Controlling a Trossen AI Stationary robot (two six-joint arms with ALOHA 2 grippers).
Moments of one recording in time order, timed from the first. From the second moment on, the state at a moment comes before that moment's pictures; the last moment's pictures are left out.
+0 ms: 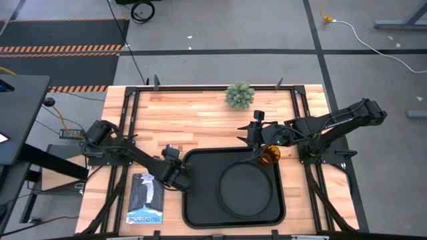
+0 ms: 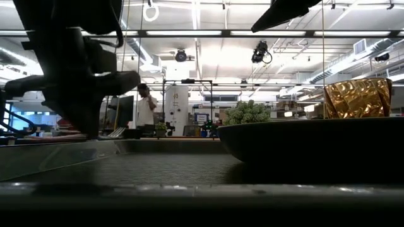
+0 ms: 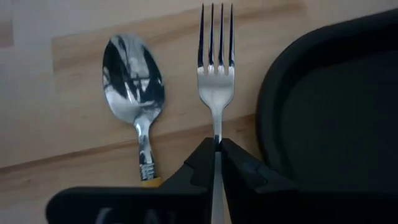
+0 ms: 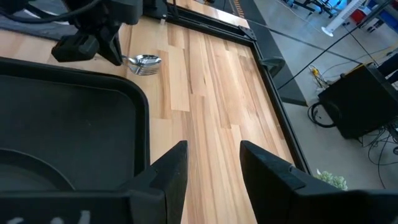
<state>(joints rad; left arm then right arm) -0.47 1.78 1.04 -0.93 -0.53 -1.86 0.23 1.19 0.97 -0.38 0.52 -0.13</state>
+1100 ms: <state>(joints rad) -0.51 2.01 1.43 -0.70 -0.64 -1.66 0.23 1.17 0.97 -0.47 0.56 -0.12</state>
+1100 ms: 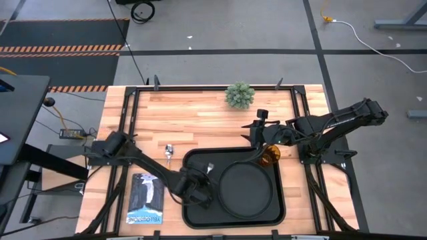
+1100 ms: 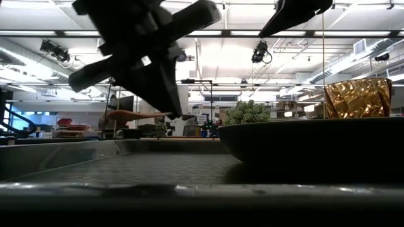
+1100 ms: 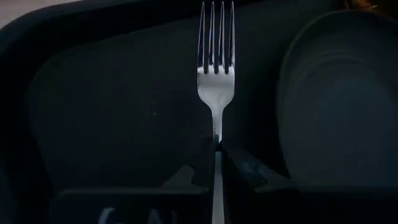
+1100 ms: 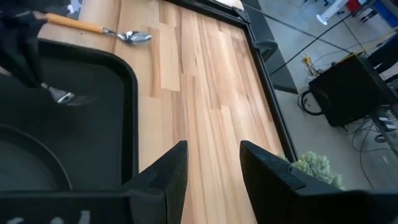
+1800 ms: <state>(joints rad) -0.52 2.22 1.66 -0.89 -0.63 -1.84 0.23 1.16 0.97 -0.49 0.55 -0.11</state>
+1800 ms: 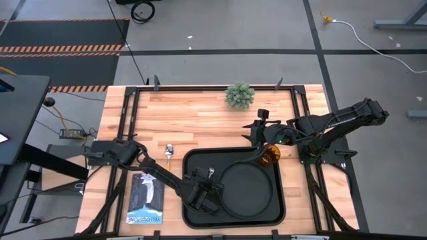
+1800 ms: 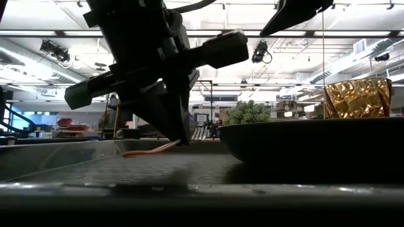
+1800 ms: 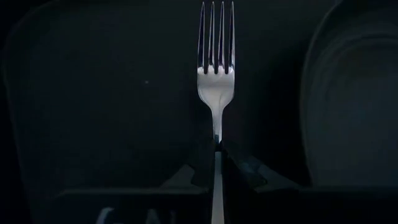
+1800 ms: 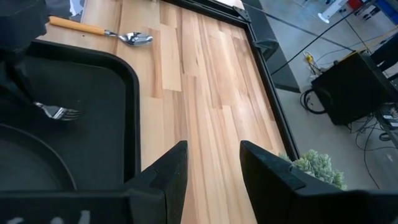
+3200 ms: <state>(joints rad) -0.53 2.20 1.66 -0.93 -0.40 -1.46 0.23 1.16 0.97 -0.47 0.54 -0.11</state>
